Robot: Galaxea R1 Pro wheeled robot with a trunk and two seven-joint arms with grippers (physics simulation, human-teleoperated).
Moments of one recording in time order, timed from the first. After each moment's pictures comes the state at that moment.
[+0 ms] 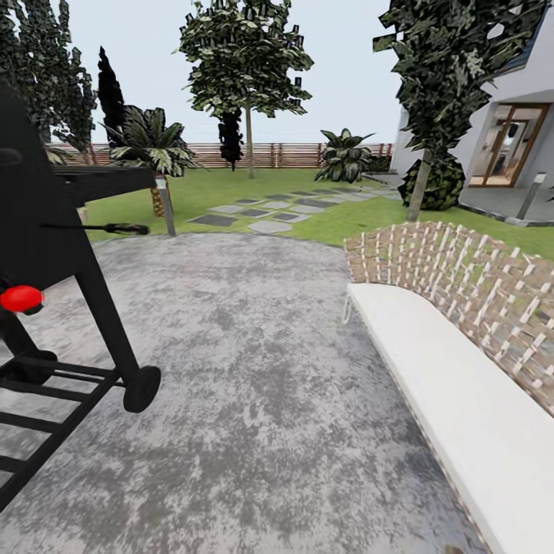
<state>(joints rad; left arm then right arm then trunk) -0.10 0.01 0.06 -0.33 0.00 -0.35 0.01 -0.14 -0.05 0.00 -0.36 0.01 -0.37 0.00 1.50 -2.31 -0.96</state>
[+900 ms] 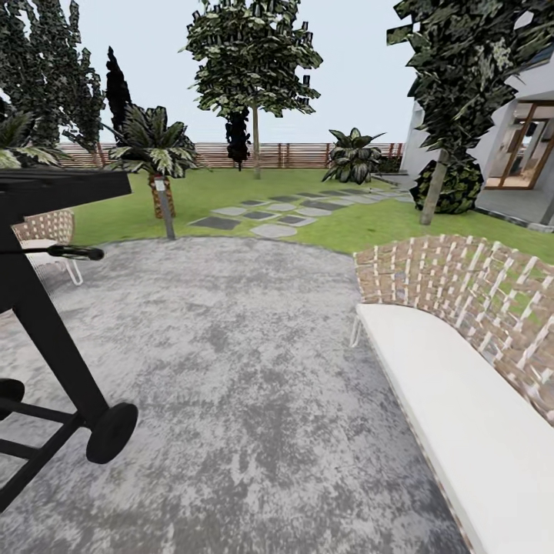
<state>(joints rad) -0.10 0.01 0.06 -0.33 0.00 -0.35 0.01 -0.14 -0.05 0.00 -0.36 0.01 -0.37 0.00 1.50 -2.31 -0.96</state>
